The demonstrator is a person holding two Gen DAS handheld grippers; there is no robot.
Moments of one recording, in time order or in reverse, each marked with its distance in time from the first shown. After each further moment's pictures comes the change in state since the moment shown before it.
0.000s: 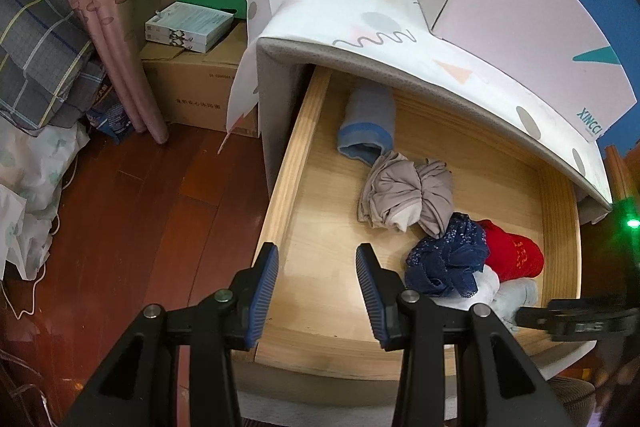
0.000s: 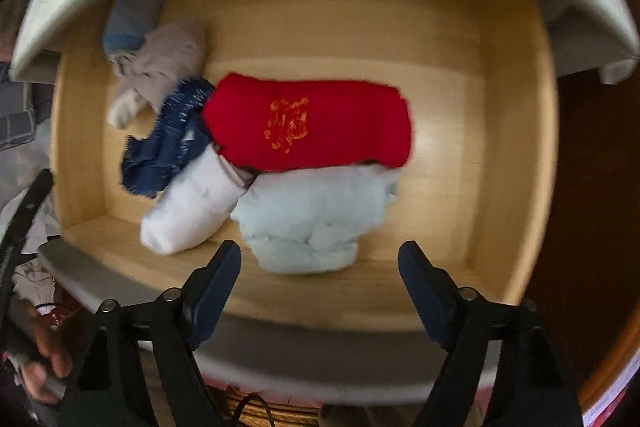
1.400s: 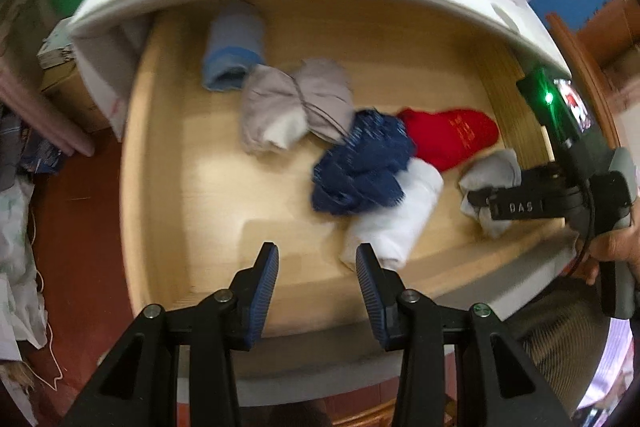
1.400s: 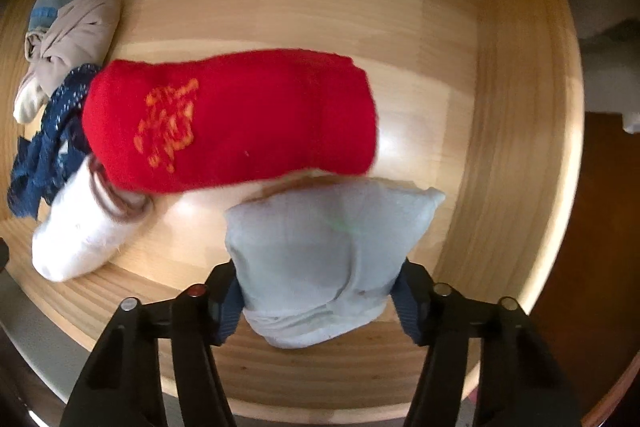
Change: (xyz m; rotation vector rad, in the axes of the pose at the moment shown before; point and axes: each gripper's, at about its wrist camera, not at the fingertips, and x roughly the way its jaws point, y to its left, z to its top) left arm 0.027 -0.074 -0.030 0.332 0.254 -0.138; right arm 0.038 -0.048 0.018 -0.086 0.003 -0.176
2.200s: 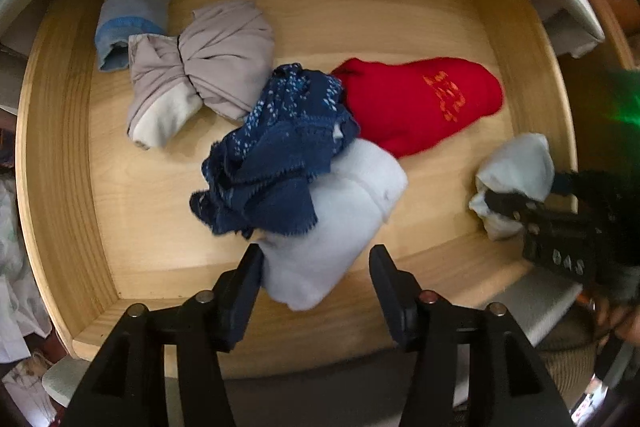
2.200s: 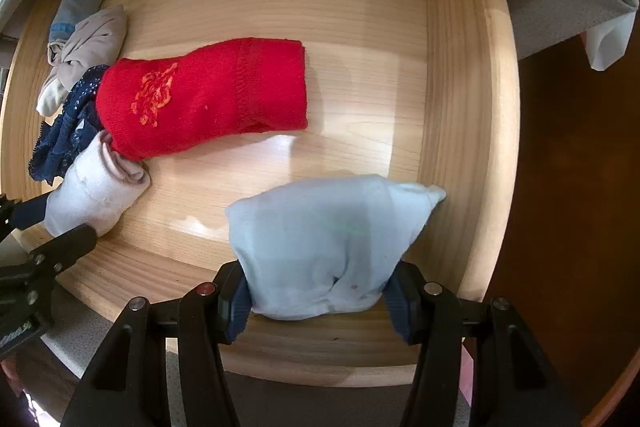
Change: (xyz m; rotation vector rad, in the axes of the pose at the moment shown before) left arm 0.062 -0.051 0.035 0.003 0.231 0.021; right arm -0.017 -0.043 -0.041 0.034 -0.069 0.077
